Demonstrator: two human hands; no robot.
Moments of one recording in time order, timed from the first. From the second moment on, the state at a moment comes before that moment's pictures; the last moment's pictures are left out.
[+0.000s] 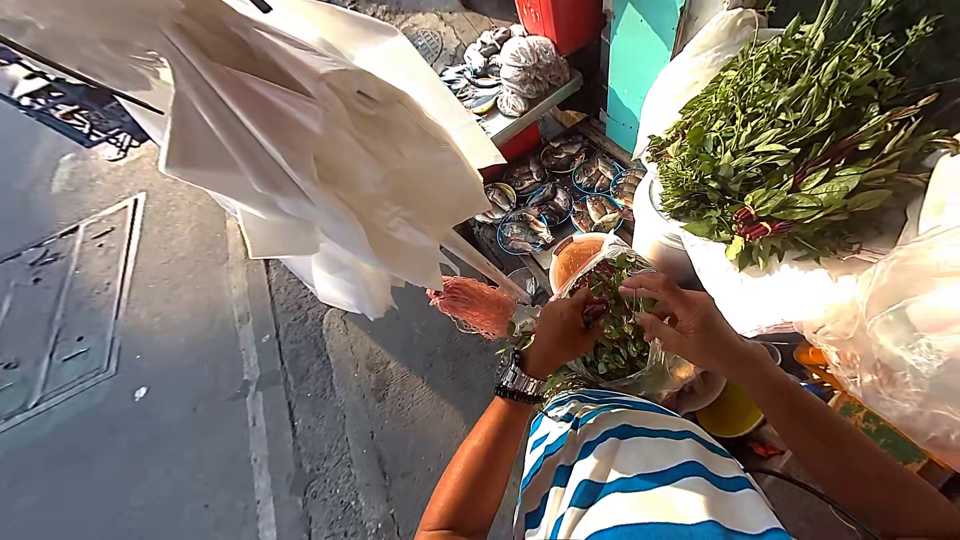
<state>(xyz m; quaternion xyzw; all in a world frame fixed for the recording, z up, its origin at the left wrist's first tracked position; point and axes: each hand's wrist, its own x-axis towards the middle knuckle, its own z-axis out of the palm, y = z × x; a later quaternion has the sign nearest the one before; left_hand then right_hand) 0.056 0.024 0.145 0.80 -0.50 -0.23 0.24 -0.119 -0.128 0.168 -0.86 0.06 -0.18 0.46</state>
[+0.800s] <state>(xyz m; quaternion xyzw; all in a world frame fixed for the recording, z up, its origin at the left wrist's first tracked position) 0.056 -0.012 0.169 0.85 -0.49 -0.18 0.07 -0.129 -0.061 0.118 -0.80 0.15 -0.21 0.54</state>
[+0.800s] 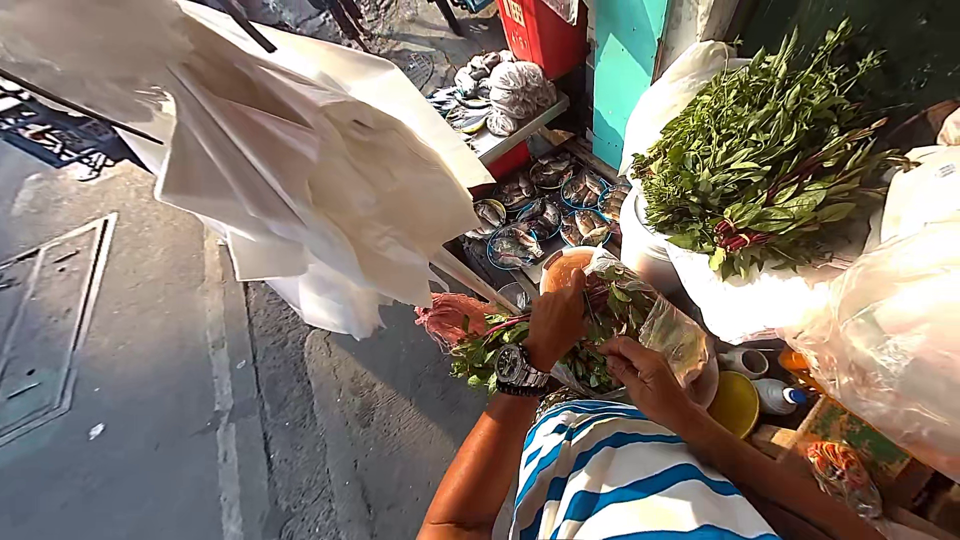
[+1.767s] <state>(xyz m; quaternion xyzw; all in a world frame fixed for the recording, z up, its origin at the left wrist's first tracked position) 0.017 -0.028 0.121 0.64 -0.61 -0.37 0.29 -0.165 -0.120 0.128 -0.77 0.10 -0.26 0.57</state>
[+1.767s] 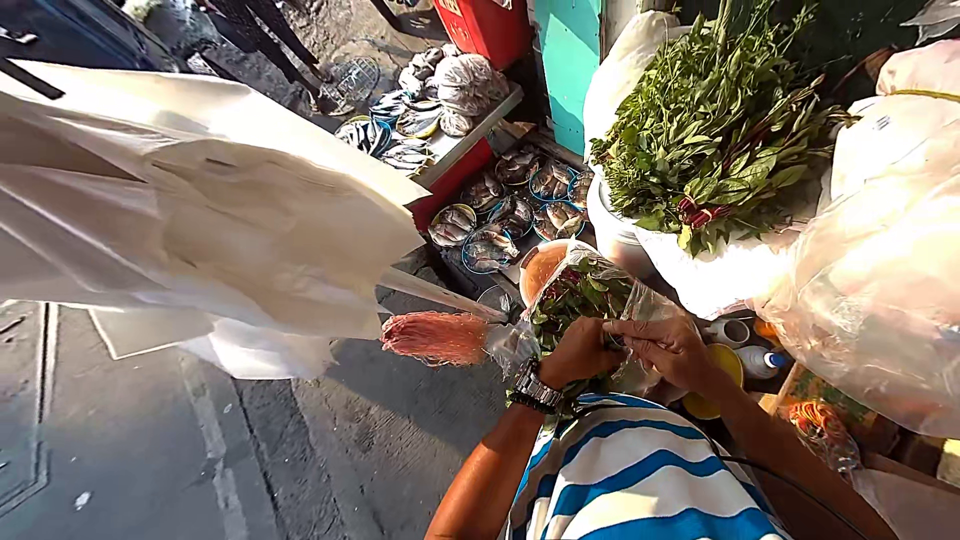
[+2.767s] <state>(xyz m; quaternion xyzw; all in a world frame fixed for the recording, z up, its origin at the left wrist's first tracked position) -0.006 -0.052 0.119 0.48 -0.66 -0.53 0.21 -0.129 -0.169 0.165 -0.65 0.15 0.01 0.74</state>
